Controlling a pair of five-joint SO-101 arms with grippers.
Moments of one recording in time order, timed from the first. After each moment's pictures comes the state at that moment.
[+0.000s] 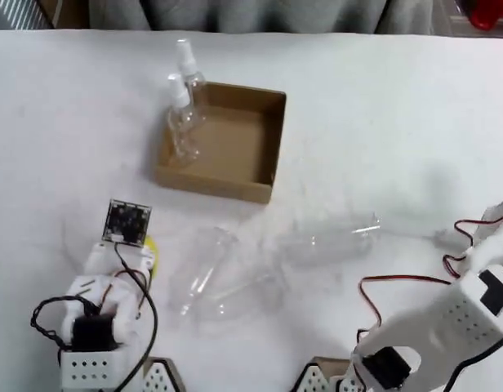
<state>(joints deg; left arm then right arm) -7.8 -103.7 97.1 60.5 -10.6 47.6 23.4 -1.2 60.7 21.7</state>
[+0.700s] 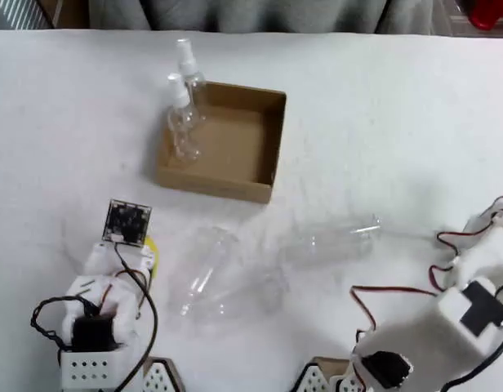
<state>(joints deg) -7.8 -103.7 97.1 60.5 -10.6 45.5 15.2 15.5 49.2 16.0</state>
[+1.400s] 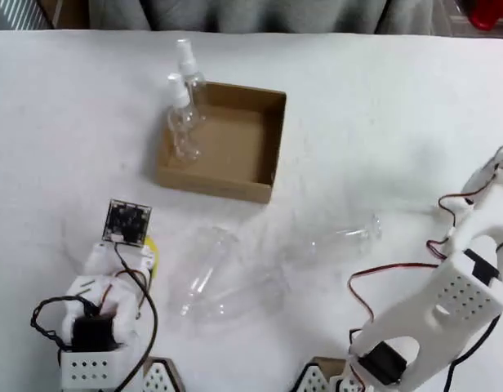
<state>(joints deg) -7.8 -103.7 97.1 60.5 -10.6 37.5 32.3 -21.4 70.6 1.1</state>
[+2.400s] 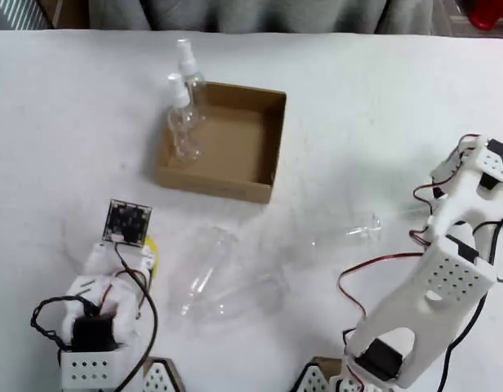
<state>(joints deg) -7.8 -103.7 97.1 60.5 -10.7 31.0 38.6 -23.1 70.3 -26.2</state>
